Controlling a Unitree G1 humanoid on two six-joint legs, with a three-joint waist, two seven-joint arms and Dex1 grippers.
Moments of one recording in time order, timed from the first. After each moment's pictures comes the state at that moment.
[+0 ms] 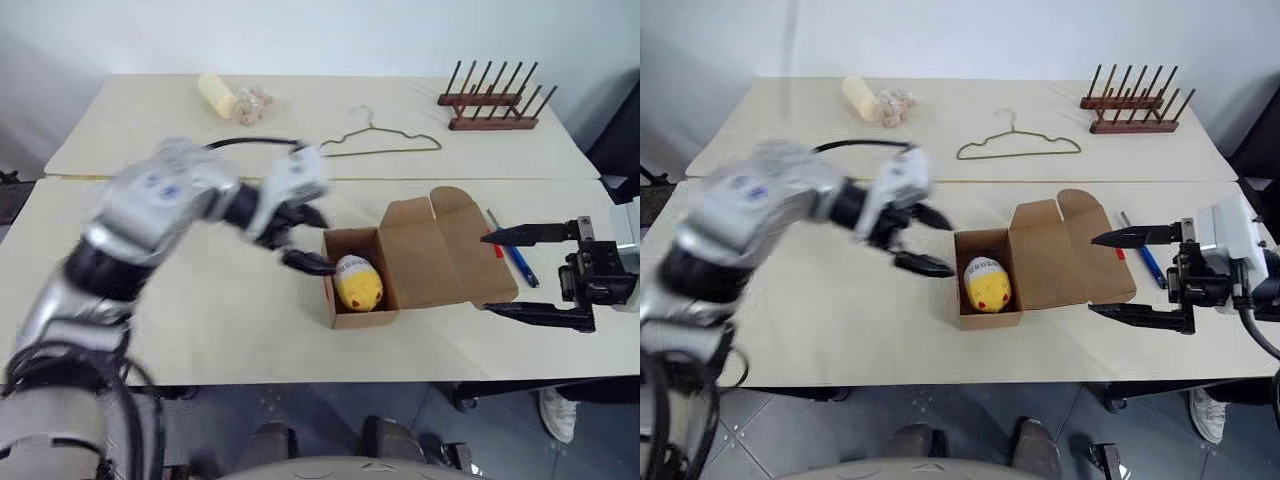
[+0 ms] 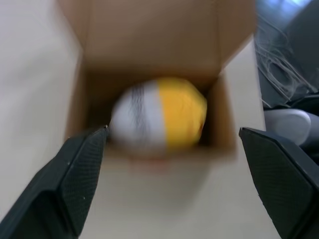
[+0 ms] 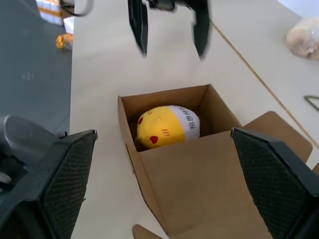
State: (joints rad) left arm -1.25 0.61 -0.55 -0.08 -0.40 1.04 -1.15; right arm -0.17 -1.05 -0.45 -0.29 0.75 0.44 1.40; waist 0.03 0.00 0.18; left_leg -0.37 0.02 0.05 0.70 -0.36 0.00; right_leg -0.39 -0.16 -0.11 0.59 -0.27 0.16
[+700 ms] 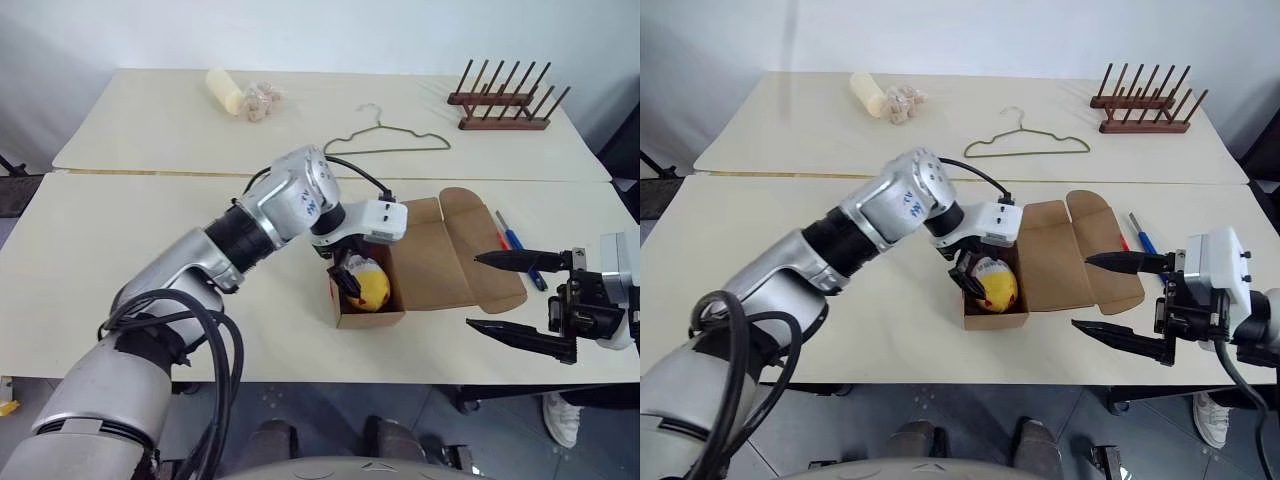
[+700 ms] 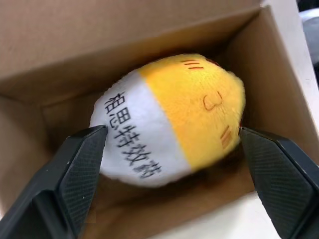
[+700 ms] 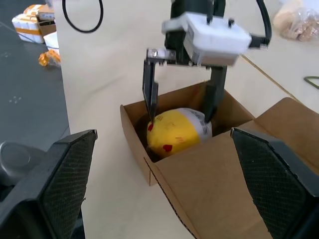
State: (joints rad) left arm -1.36 0.29 -0.81 0.50 0.01 0.64 -1.35; right arm 0.05 -0.97 -0.55 -0.51 0.82 0.53 1.19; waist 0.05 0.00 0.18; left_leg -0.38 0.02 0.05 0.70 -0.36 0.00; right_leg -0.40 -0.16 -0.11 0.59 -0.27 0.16
